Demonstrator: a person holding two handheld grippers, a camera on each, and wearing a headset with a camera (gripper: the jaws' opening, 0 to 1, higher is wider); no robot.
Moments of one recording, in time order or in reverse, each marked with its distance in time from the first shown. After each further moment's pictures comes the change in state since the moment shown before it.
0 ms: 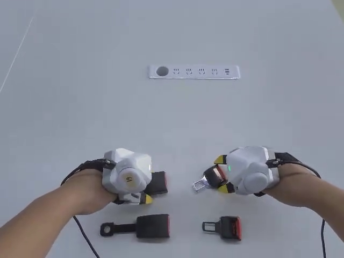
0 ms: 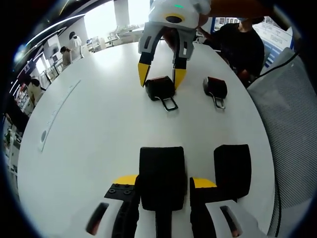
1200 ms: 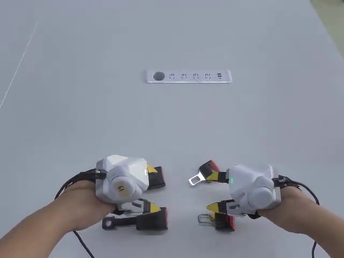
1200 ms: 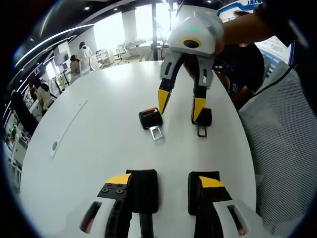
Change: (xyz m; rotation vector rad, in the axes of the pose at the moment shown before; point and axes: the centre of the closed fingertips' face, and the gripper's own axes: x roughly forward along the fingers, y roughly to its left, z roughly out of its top) left arm -0.036 -0.026 0.038 -0.031 -0.128 0.068; right arm -0.026 0.048 0.041 0.148 -0.138 -0.026
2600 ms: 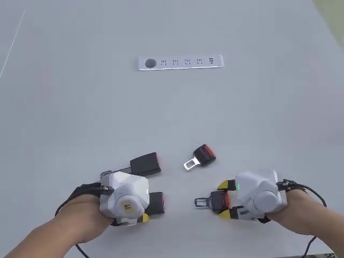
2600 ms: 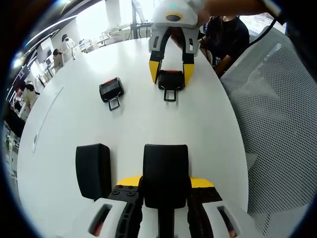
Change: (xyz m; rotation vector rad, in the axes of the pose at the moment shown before) left arm 0.025 -0.067 -0.049 0.067 0.161 -0.092; right arm -0.002 0.065 -0.052 0.108 0.054 0.074
